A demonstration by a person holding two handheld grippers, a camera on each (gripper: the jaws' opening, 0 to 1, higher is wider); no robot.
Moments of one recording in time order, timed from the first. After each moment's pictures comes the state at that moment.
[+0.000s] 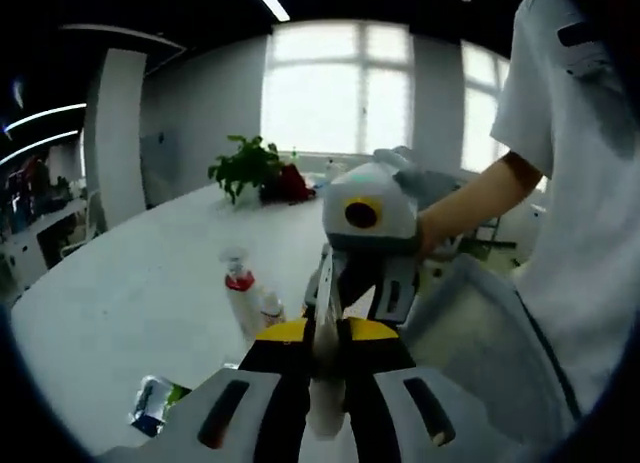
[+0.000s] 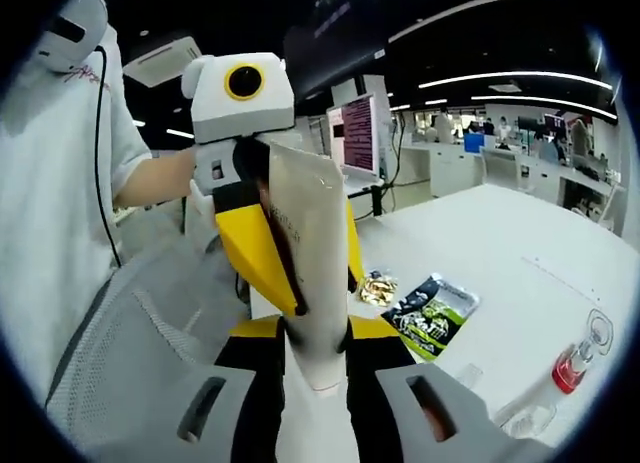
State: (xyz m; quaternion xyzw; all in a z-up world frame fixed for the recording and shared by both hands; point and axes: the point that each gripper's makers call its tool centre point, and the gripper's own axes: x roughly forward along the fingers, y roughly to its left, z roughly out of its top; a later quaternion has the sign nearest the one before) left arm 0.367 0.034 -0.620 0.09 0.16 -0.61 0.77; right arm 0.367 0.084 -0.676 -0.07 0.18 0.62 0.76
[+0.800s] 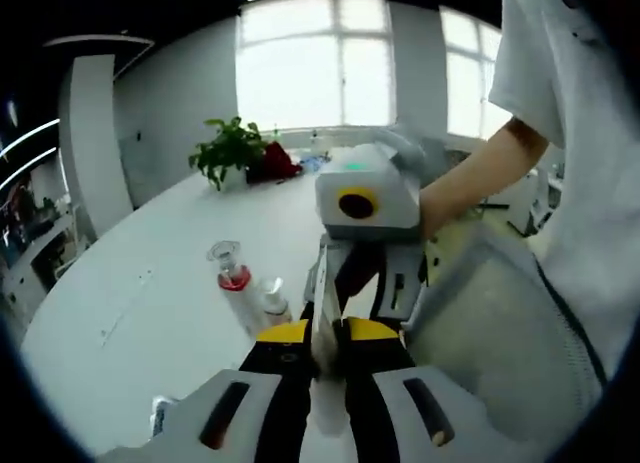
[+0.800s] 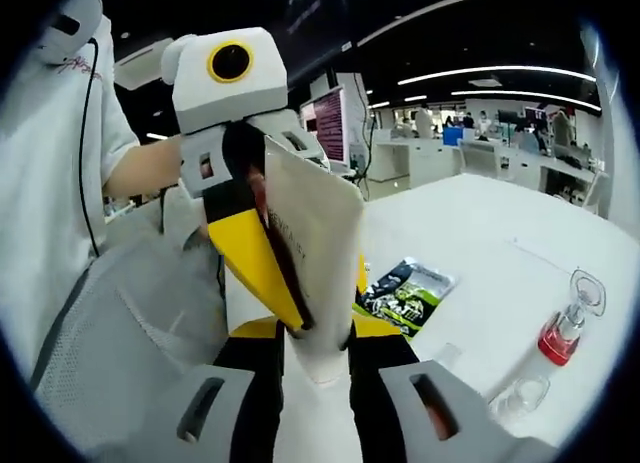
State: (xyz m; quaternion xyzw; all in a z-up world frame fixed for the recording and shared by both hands) left arm 0.389 0.010 -0.644 0.16 0.17 -0.63 0.74; right arm 0.393 0.058 -0.698 -0.06 0.19 0.57 0.80
